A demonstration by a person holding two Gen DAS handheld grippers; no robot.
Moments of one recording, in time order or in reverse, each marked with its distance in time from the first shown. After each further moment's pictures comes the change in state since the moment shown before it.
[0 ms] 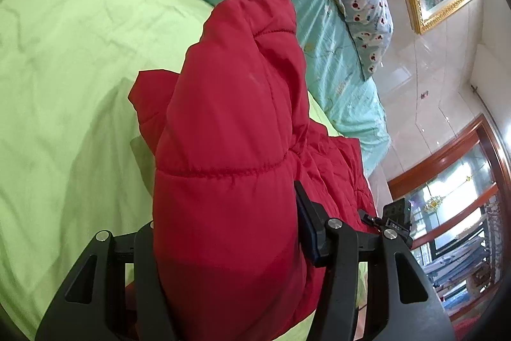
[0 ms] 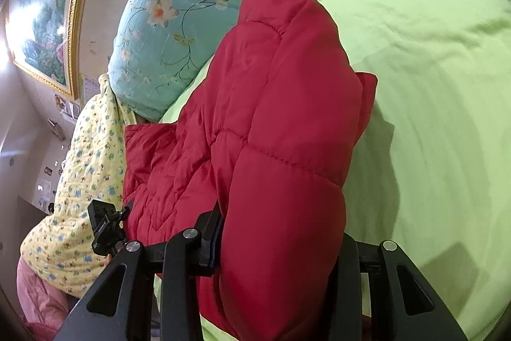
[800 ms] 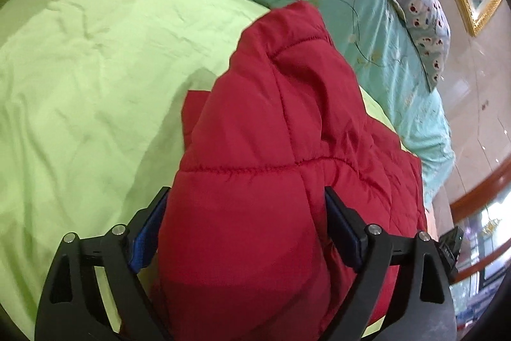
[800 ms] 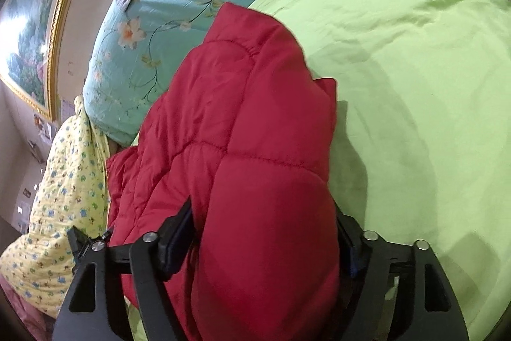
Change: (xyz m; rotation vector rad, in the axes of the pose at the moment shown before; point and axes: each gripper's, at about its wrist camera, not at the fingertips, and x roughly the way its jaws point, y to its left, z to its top) left arm 0.015 0.008 -0.021 -0.034 -0.130 0.354; right arm 0.004 -0.036 -0.016 0.045 -0.162 -0.102
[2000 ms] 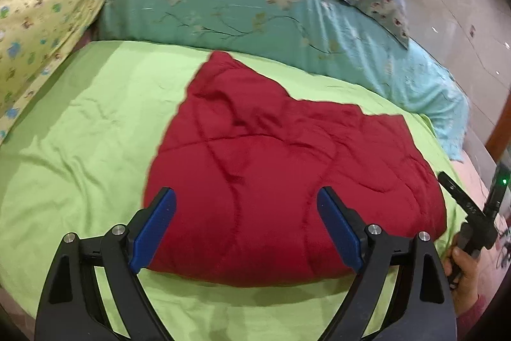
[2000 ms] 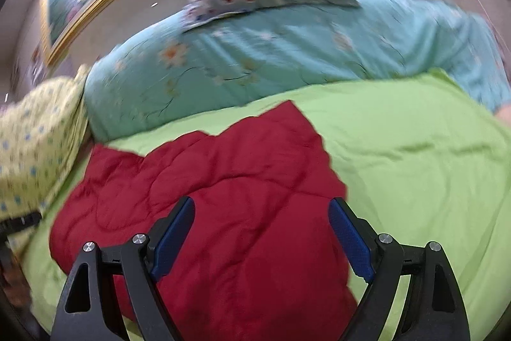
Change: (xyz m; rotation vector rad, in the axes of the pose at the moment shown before) left arm -0.081 -0.087 -0.059 0.340 -0.166 0.132; right arm -0.050 0.102 -0.056 -0.501 -0.384 -0.273
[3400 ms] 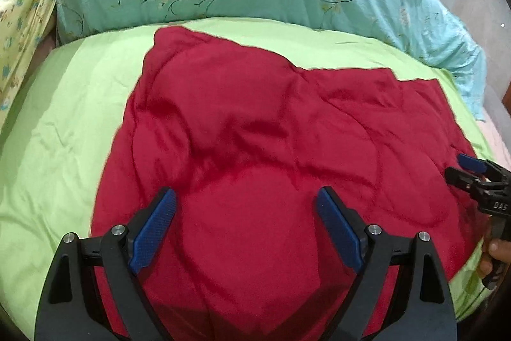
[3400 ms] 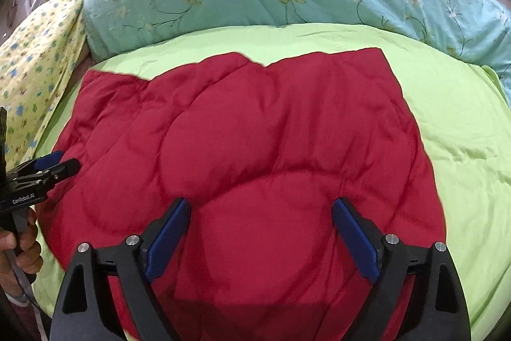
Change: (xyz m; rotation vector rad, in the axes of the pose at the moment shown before) left arm 0.113 -0.020 0.045 0.144 0.178 0.078; right arm 0.106 0.047 0.027 -0.099 0.429 0.016
